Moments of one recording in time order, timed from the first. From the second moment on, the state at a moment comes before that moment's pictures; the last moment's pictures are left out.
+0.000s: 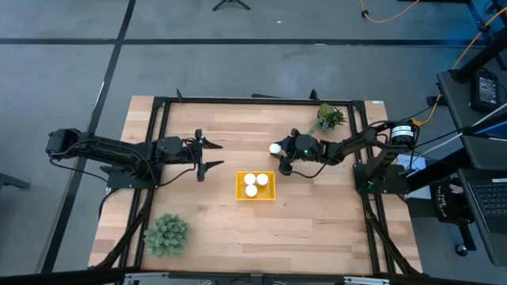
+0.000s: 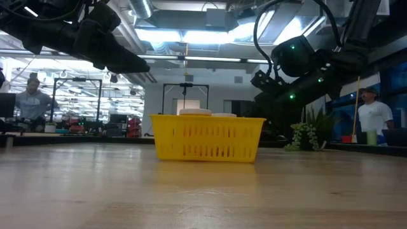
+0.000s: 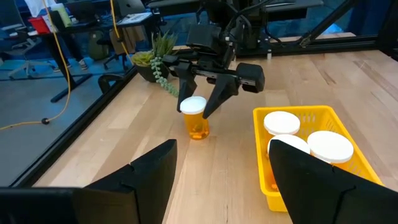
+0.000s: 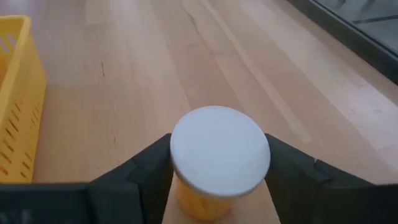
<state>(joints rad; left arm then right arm) 0.06 0.88 0.27 0.38 -0.14 0.07 -0.20 1.71 0.49 0.73 0.13 -0.01</state>
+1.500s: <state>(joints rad) 0.06 0.88 0.27 0.40 -0.19 0.06 -0.03 1.14 0.49 0.36 0.11 0.05</state>
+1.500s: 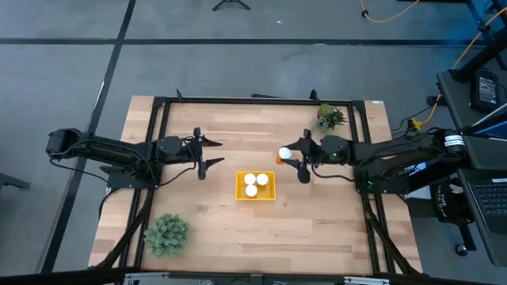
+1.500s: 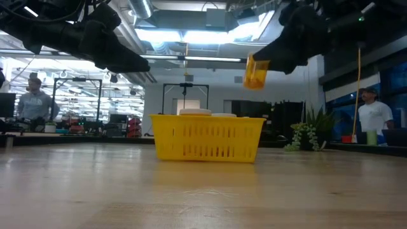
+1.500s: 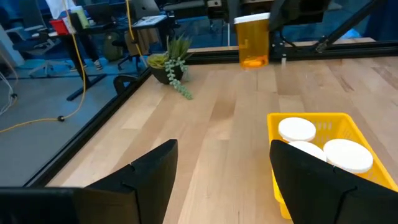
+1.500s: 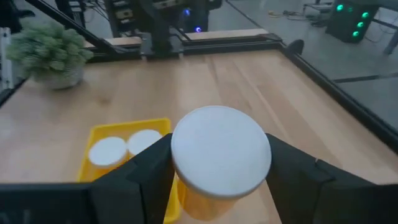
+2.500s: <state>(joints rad) 0.06 0.88 0.27 0.44 -0.19 -0.08 0.32 1.39 0.84 0.03 0.35 0.13</state>
